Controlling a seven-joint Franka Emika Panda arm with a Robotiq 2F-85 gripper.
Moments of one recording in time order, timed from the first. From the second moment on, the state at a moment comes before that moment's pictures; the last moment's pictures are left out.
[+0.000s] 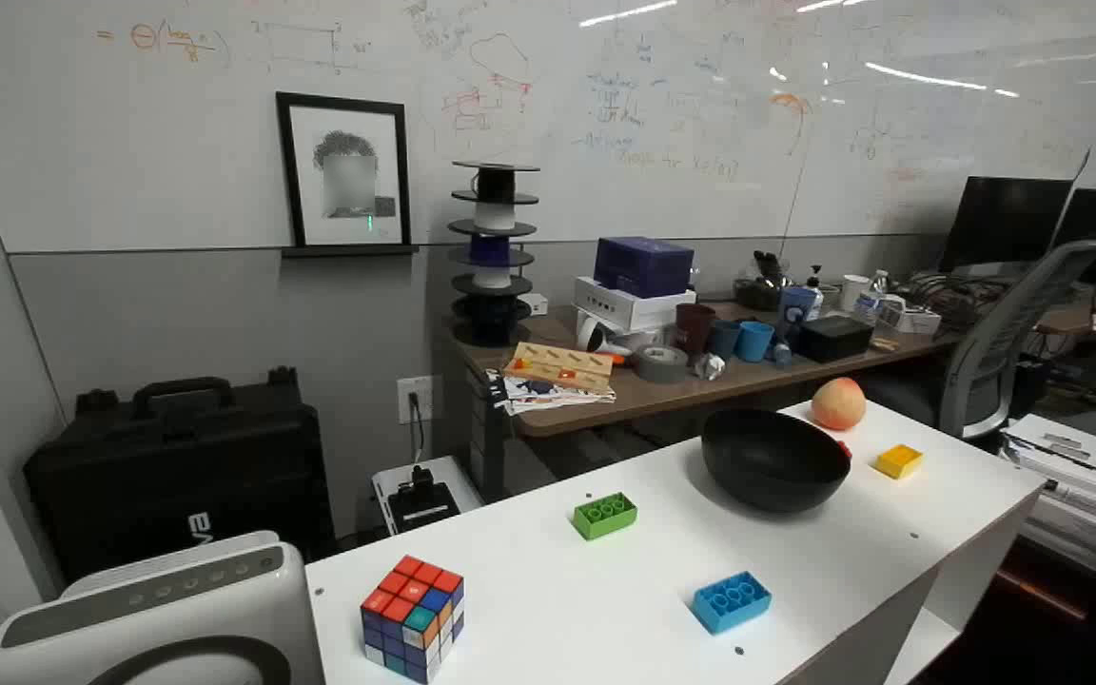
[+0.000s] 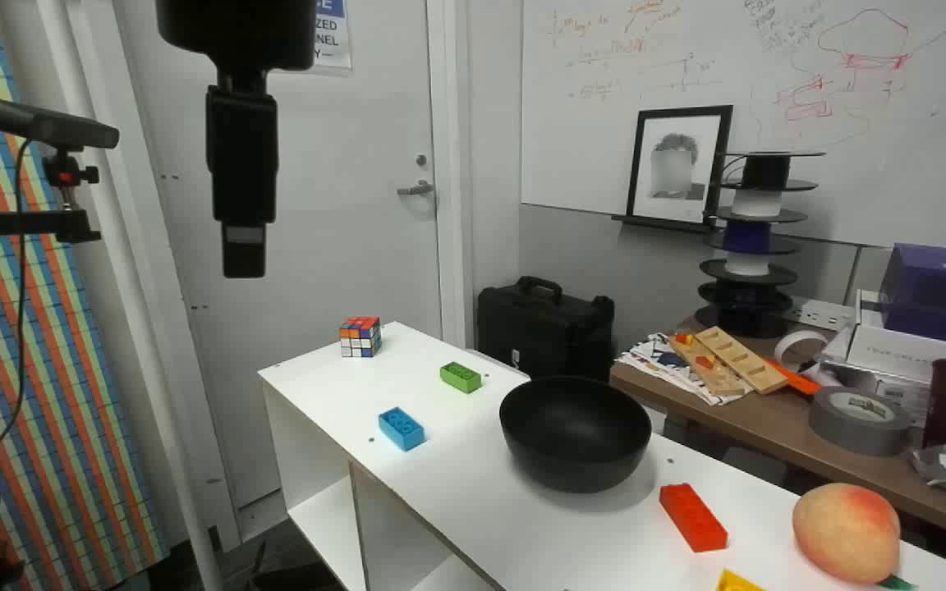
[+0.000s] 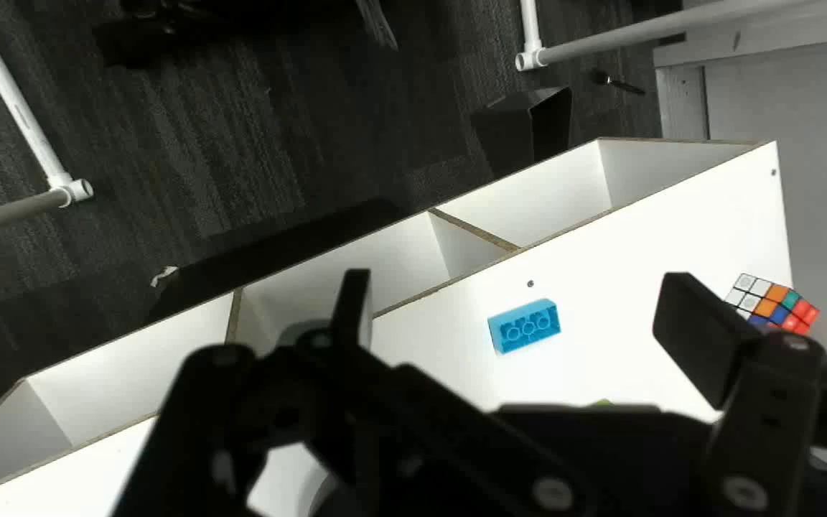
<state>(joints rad) 0.01 -0.31 -0.10 -2.49 0.25 2.07 0.02</state>
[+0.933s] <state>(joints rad) 0.01 -0.31 -0.10 -2.48 0.25 2.07 0.02</state>
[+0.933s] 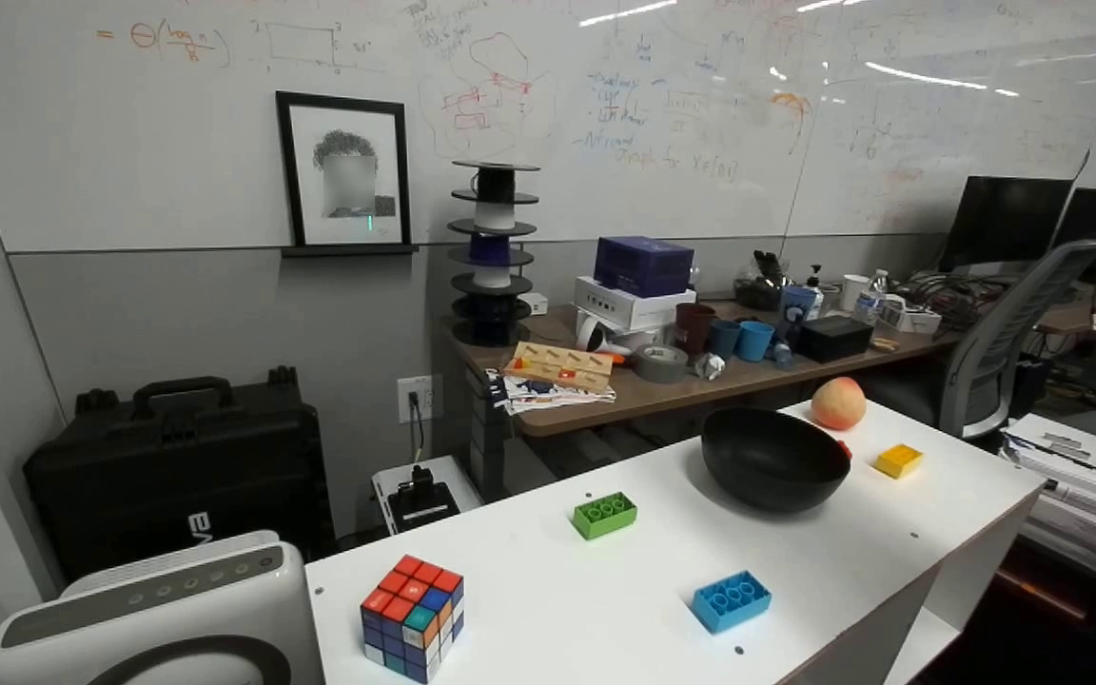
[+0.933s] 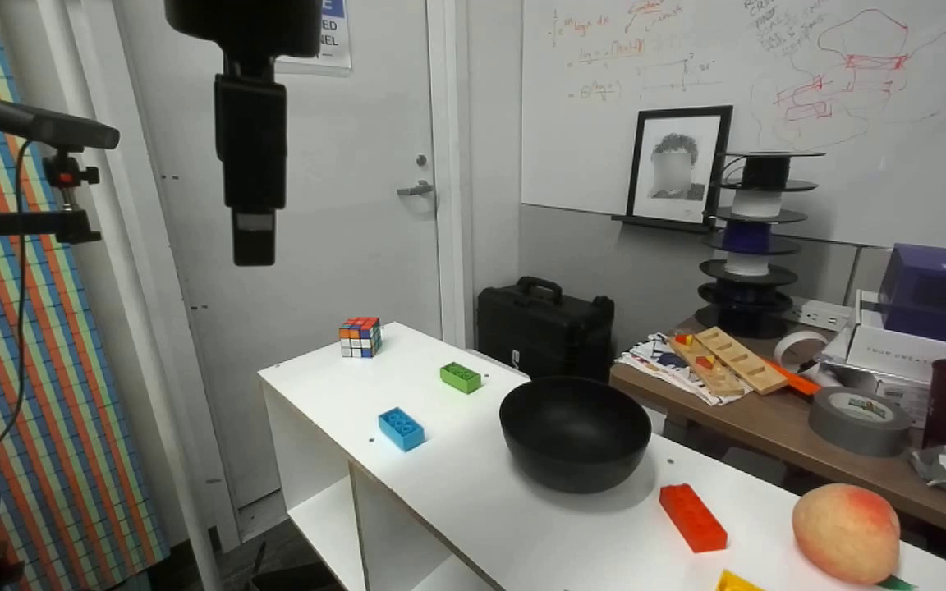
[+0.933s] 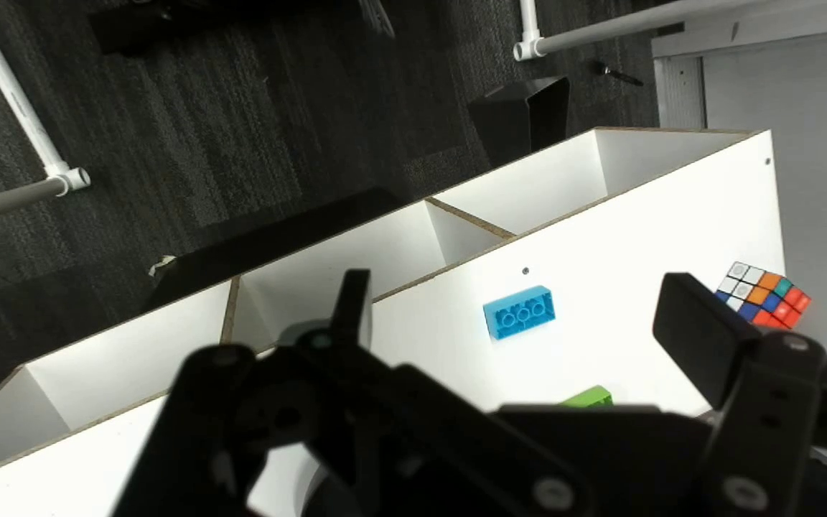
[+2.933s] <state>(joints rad) 0.08 0.48 0.04 -2.04 0.52 2.39 0.80</state>
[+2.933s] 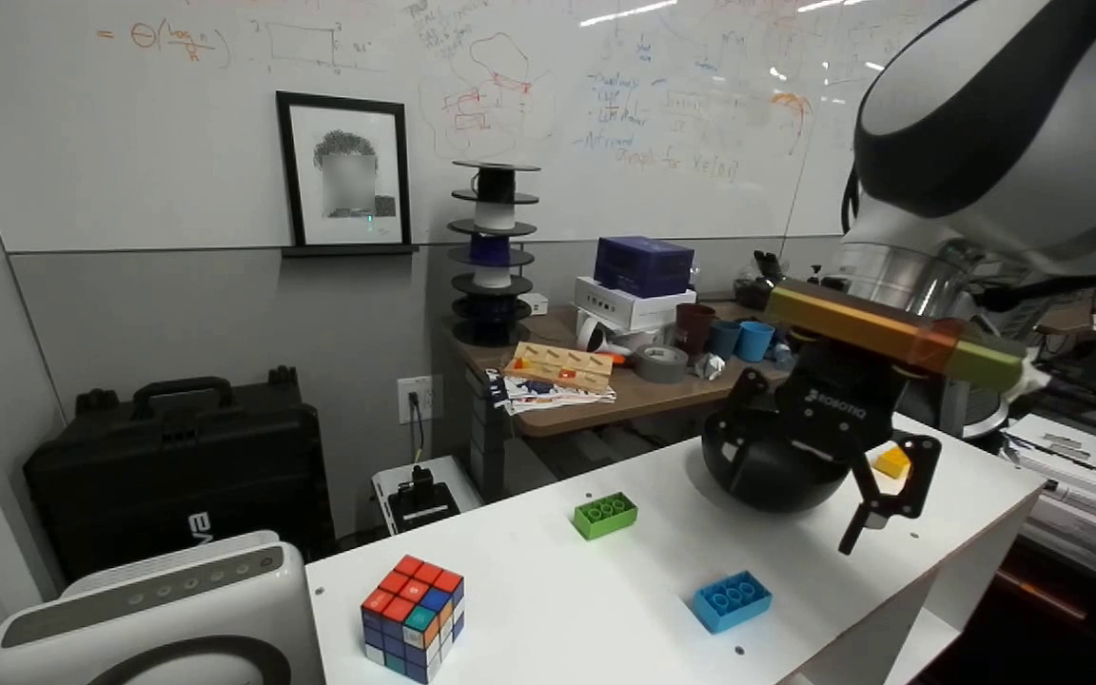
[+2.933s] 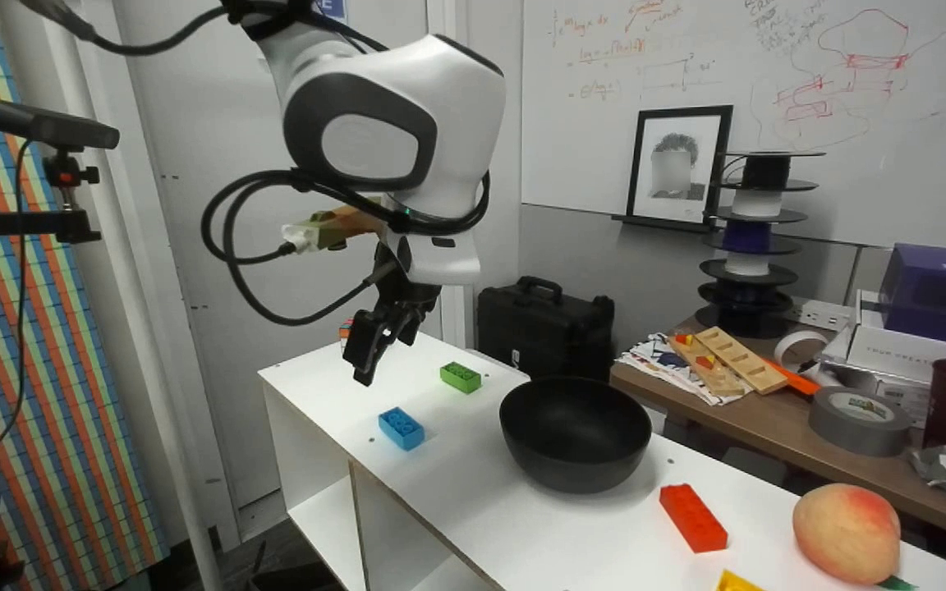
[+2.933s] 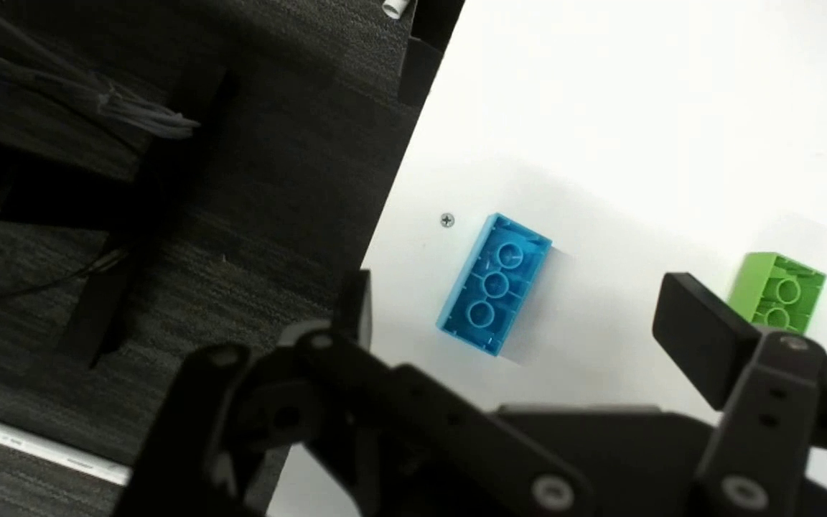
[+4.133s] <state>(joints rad) 0.15 0.83 0.00 -1.73 0.41 2.32 1.24</state>
